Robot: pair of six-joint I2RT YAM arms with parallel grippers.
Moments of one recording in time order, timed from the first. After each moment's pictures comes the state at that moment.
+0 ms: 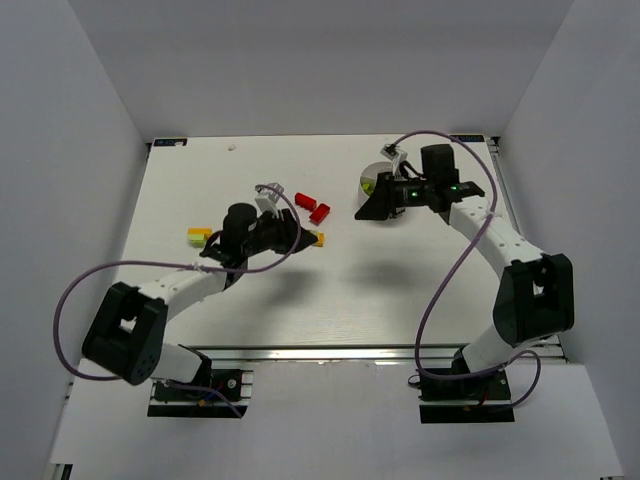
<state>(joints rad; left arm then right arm) -0.46 1.41 0.71 0.33 0.43 -0.58 0.29 1.56 1.24 -0.34 -0.95 0.16</state>
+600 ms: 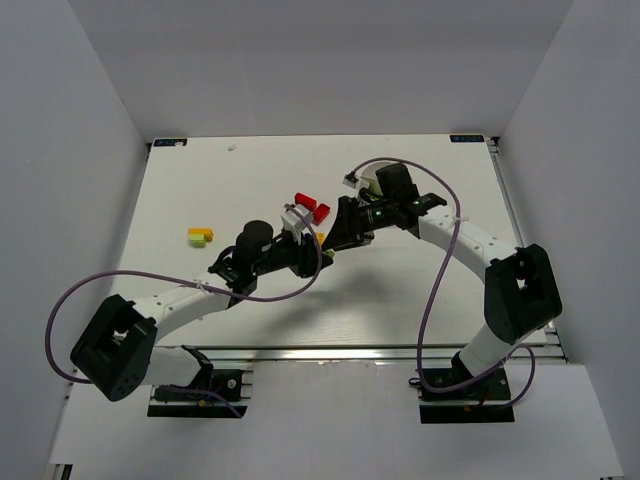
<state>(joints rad) -0.65 1.29 0.61 0.40 0.43 -0.27 0.51 1.63 1.21 -0.36 -0.90 0.44</state>
